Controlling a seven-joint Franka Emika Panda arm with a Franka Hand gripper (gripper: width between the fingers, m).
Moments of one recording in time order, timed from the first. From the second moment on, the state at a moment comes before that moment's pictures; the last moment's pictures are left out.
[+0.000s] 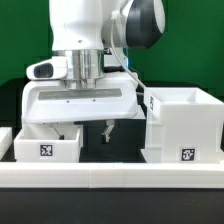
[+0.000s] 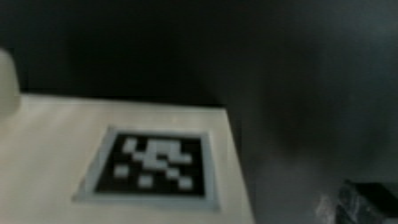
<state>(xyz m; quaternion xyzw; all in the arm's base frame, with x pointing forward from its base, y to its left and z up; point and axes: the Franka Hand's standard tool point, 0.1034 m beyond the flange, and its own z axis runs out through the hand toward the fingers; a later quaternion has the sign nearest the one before) 0.534 -0.071 0.008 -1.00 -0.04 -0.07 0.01</state>
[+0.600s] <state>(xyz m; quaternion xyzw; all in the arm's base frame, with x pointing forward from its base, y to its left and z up) 0.531 -0.074 0.005 -1.00 -0.04 -0.07 0.01</state>
